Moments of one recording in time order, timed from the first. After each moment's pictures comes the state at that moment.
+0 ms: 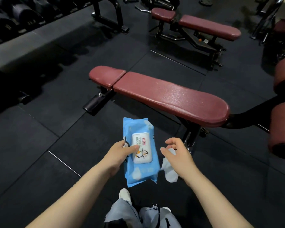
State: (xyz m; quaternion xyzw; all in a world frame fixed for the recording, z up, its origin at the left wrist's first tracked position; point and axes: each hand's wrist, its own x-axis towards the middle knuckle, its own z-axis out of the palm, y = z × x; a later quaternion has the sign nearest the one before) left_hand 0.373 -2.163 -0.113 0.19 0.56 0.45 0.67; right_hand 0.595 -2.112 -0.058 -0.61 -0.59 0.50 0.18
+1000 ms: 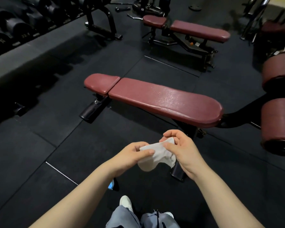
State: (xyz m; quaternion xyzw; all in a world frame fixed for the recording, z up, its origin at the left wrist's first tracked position) left_hand 0.406 -2.142 -0.059 0.45 0.49 0.35 0.66; right_hand 0.602 -2.096 -0.009 -0.51 -0.52 0.62 0.28
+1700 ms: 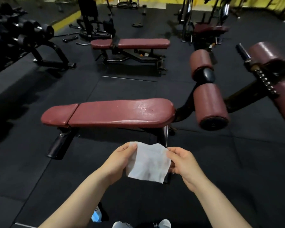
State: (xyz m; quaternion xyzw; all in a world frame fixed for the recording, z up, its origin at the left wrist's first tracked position) left_hand 0.533 -2.099 -0.020 0.39 0.49 0.32 0.71; right_hand 0.754 -2.131 0.005 -0.63 -0.34 0.59 0.38
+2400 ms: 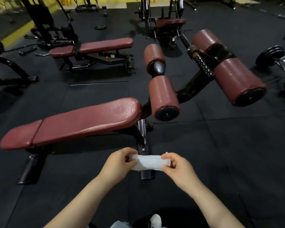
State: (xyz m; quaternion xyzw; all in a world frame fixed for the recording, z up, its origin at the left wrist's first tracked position) left_hand 0.668 -2.108 -0.025 0.73 0.55 0.14 0.38; right_hand 0.883 -2.193 -0.033 -0.73 -0.46 0.40 0.32
